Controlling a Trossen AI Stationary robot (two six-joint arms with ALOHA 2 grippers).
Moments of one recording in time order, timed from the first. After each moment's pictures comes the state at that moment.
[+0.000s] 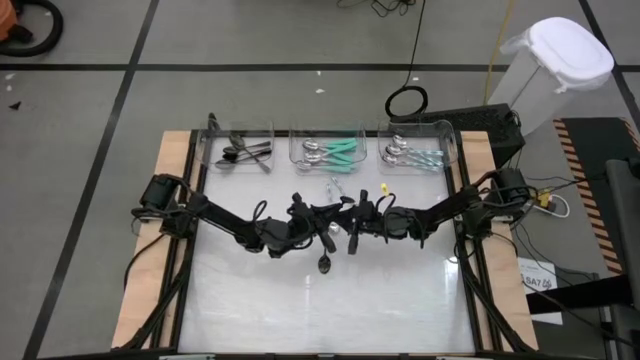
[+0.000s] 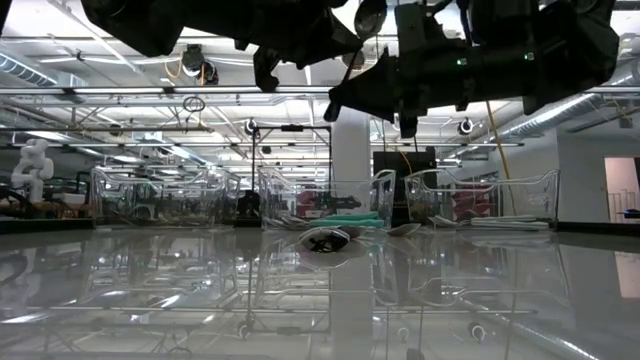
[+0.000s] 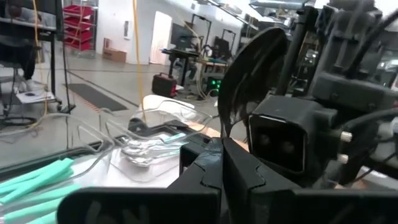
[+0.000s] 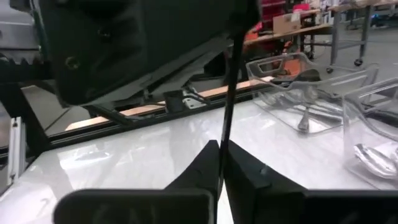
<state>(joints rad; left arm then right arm) -0.26 1.84 0.94 1.05 -0.81 -0.13 0.15 1.69 0.54 1.11 0.36 0.21</state>
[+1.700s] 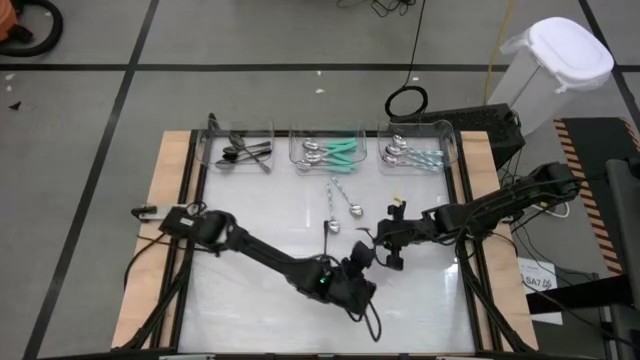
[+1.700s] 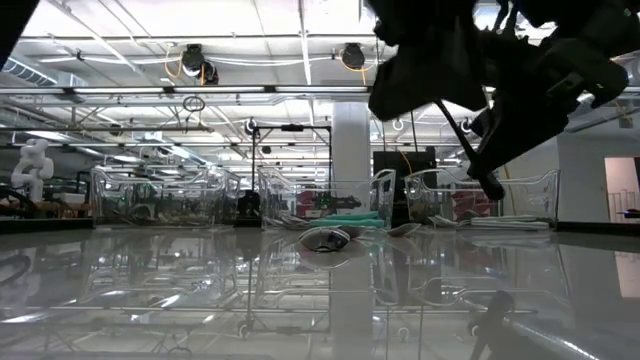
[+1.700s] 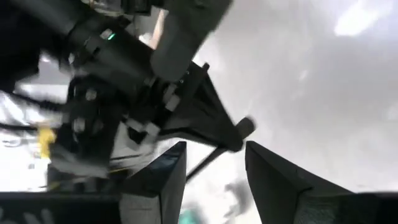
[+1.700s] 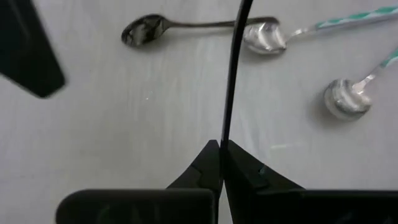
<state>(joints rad) -0.41 2.32 1.96 -0.41 -0.87 0.73 0.26 1.22 0.53 -0.18 0.17 0.34</state>
